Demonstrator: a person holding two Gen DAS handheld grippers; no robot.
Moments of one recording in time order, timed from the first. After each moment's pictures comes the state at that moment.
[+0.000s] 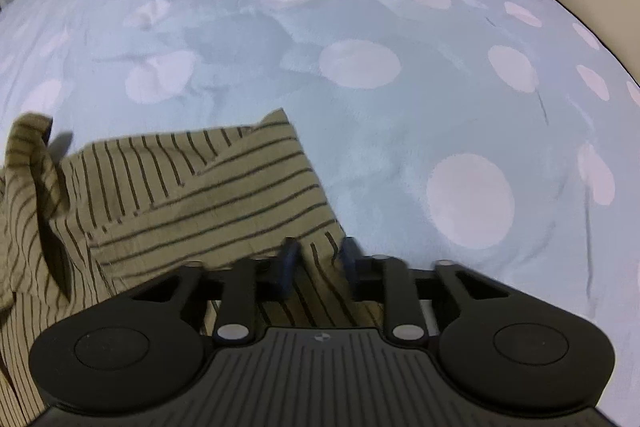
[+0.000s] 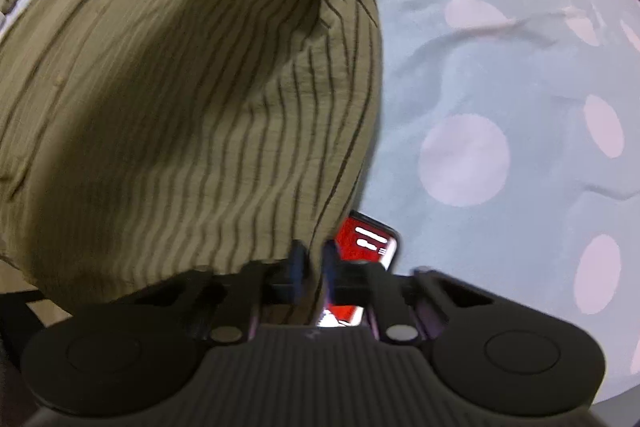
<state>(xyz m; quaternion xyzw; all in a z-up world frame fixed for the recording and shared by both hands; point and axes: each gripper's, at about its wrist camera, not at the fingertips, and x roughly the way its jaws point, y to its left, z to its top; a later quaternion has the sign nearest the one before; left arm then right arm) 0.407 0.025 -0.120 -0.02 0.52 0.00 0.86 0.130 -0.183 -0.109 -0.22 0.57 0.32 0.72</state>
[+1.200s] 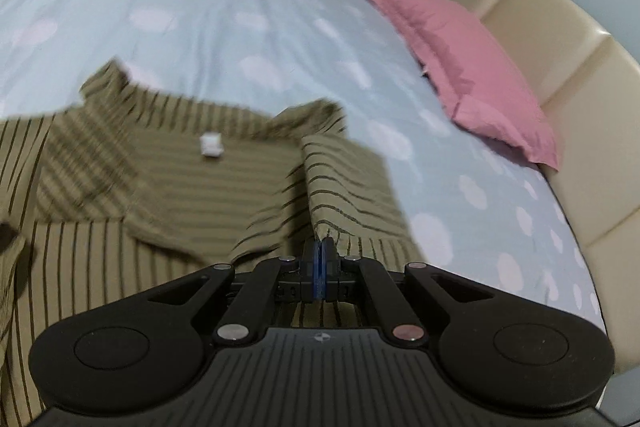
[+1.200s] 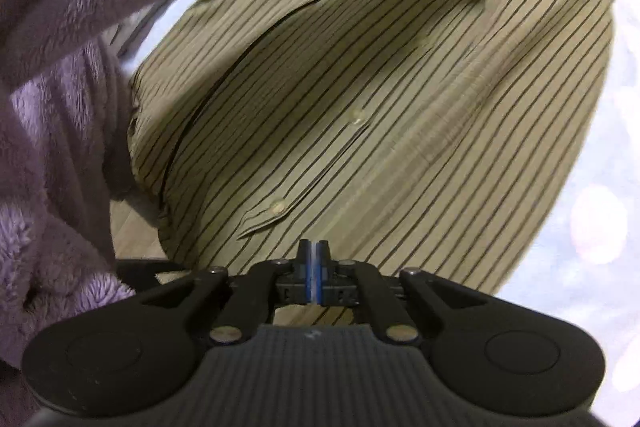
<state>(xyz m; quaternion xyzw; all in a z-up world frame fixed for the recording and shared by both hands) 0.277 0.304 -0.102 -0.27 0.40 0.01 0.88 0.021 -0.013 -0.068 -0.28 0.54 0.54 0.58</state>
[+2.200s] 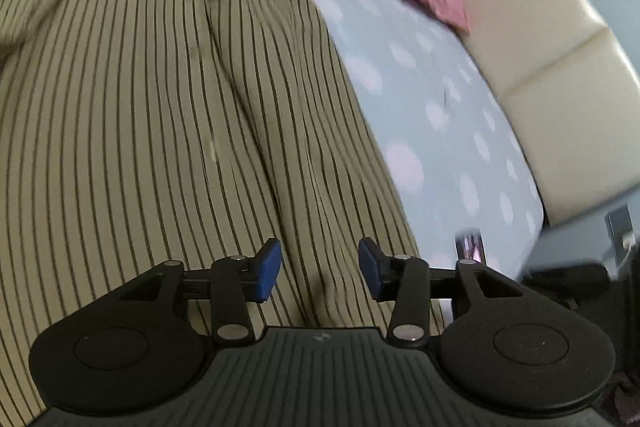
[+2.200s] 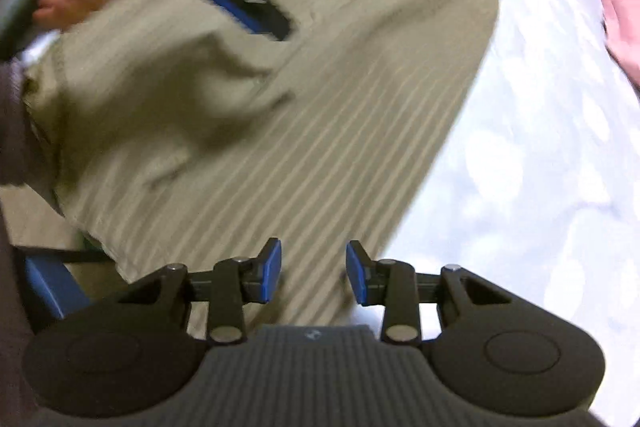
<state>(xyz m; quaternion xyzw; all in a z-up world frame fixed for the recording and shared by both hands) -0.003 0.194 -0.089 -0.26 0.50 -0.12 0.82 -0.001 -0.069 -0.071 -0.34 0.48 0.41 0.69</state>
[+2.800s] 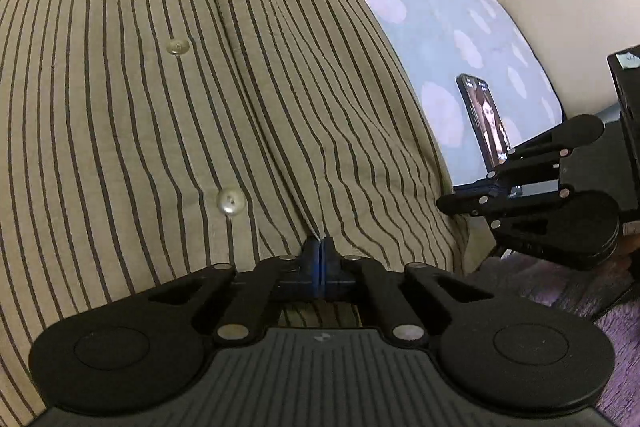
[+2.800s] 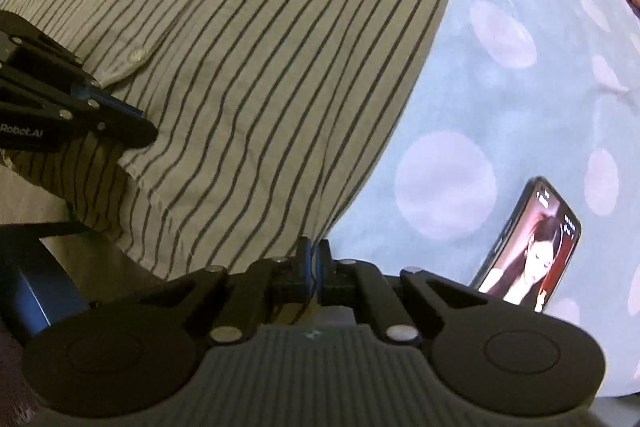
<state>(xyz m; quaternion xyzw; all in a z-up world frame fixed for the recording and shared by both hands) -0.080 0.109 -0.136 -0.19 0.56 -0.13 0.80 -0.001 -0.095 -0.125 -0.34 0.55 0.35 0.68</state>
